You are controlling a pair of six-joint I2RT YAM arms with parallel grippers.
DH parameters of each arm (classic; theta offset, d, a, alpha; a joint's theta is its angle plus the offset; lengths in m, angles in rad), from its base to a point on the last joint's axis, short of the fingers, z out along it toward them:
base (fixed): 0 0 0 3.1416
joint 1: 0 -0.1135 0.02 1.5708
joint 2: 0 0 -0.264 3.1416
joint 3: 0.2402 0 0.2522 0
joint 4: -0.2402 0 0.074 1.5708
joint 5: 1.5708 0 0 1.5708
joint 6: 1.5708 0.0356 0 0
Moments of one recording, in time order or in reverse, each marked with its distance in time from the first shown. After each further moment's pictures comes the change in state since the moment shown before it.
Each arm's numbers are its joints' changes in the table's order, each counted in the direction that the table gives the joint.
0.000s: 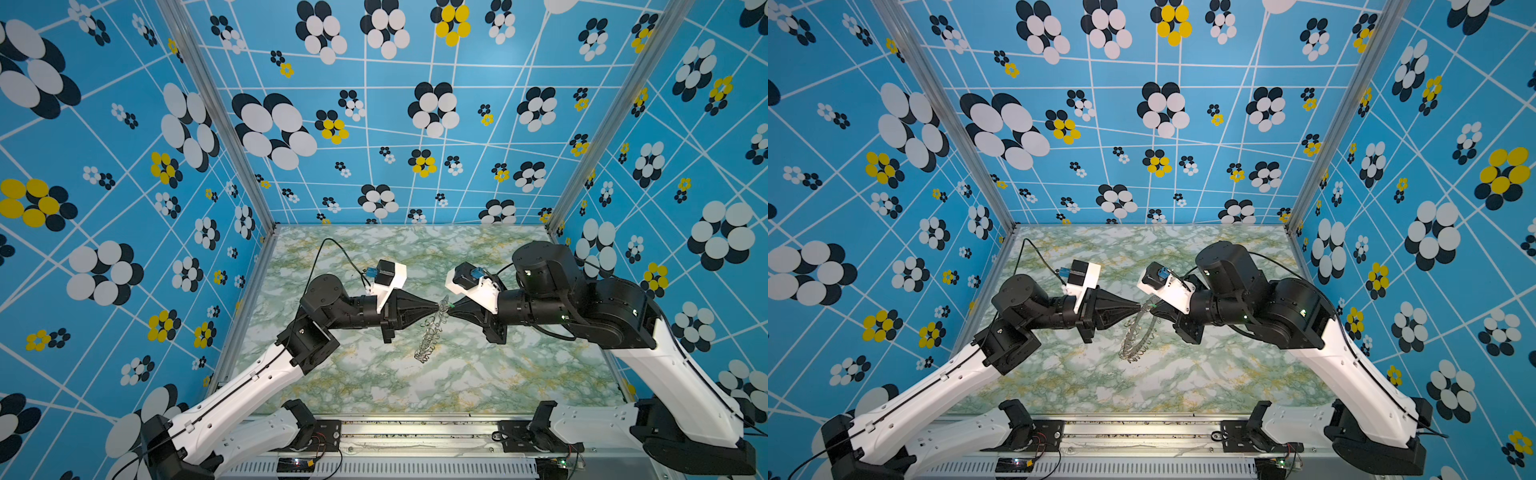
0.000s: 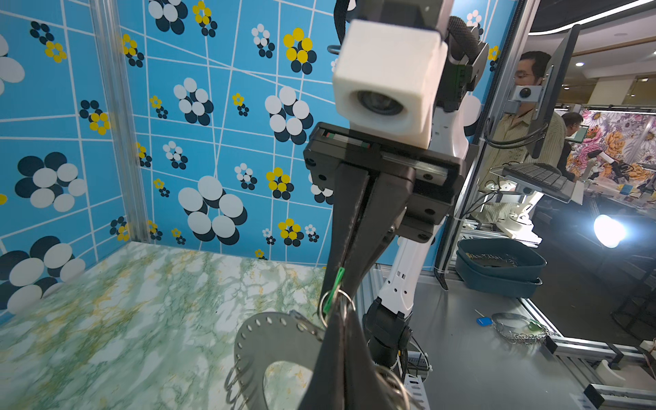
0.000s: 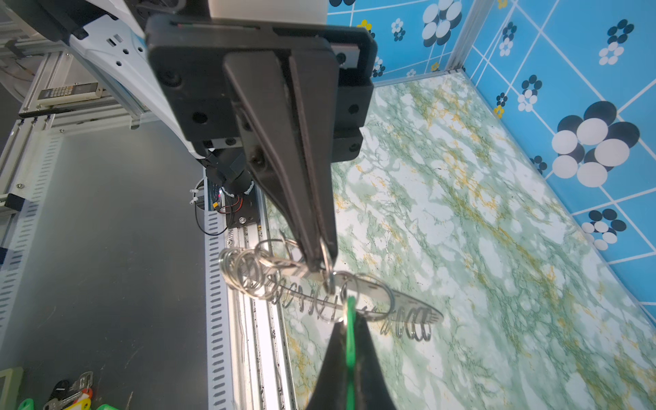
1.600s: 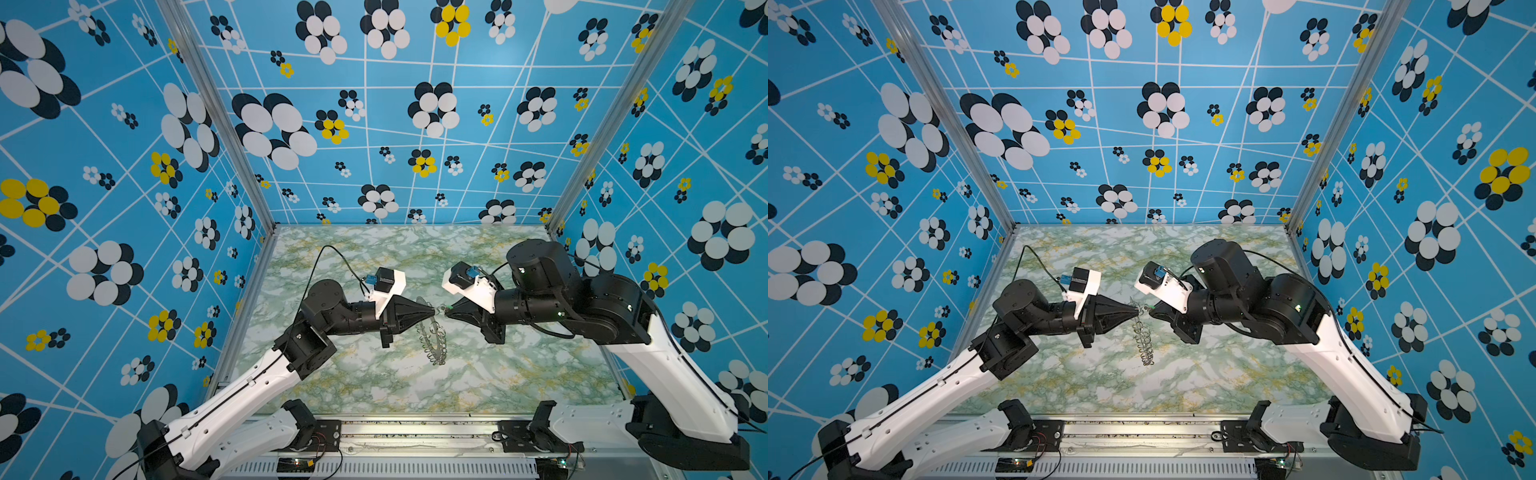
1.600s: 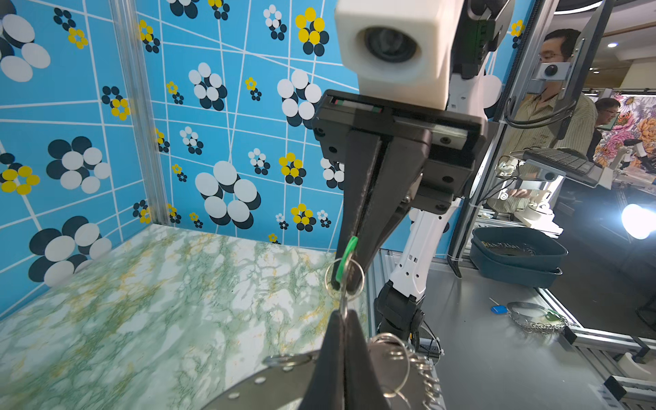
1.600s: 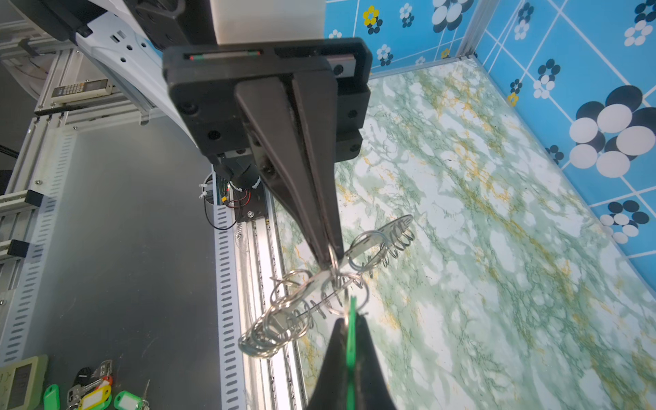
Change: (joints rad) left arm 0.001 -0.036 -0.045 -0.061 -0.045 0.061; right arm 0.001 0.032 0.029 -0.038 -0.021 0.004
